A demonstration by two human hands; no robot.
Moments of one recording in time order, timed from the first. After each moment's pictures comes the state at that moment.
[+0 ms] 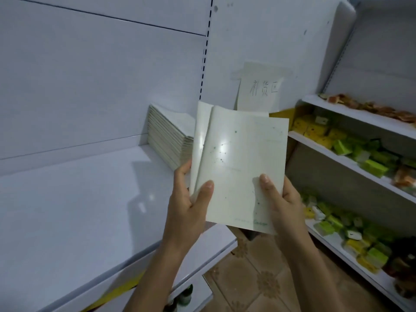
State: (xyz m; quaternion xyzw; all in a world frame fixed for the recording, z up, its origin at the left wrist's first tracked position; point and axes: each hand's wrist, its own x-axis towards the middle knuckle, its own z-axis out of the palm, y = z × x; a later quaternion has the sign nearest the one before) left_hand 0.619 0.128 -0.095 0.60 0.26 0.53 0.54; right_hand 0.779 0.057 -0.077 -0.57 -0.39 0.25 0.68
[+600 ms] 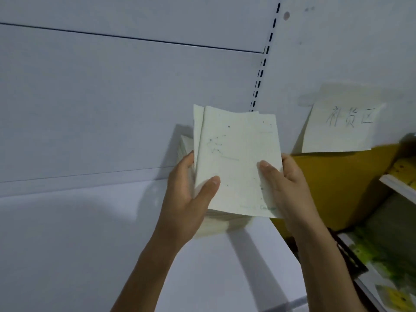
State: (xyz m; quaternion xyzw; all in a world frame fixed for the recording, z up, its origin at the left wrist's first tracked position) left_hand 0.665 0.280 -0.051 0.60 0.45 0.56 0.37; right_hand 0.858 0.293 -0.035 -0.51 -0.51 0.36 0.59
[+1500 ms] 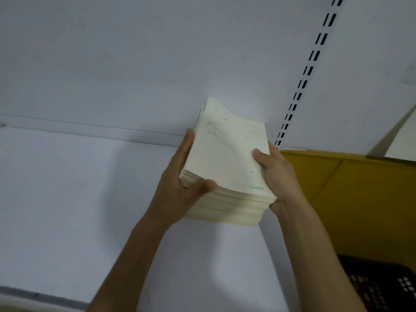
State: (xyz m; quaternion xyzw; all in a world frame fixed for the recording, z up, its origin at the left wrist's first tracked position) left_hand 0.691 0.298 -0.088 0.58 0.56 0.53 0.25; right_hand 0.866 0.389 -0.079 -0.41 -0.46 0.64 0.46
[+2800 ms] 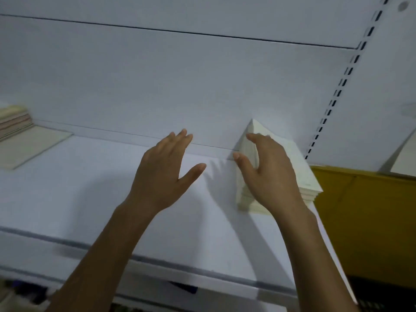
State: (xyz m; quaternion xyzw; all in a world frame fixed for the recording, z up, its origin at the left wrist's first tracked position) left_hand 0.567 0.205 -0.039 0.66 0.69 0.29 -0.10; right_hand 0.767 0.261 -0.011 -0.46 -0.80 0.10 0.37
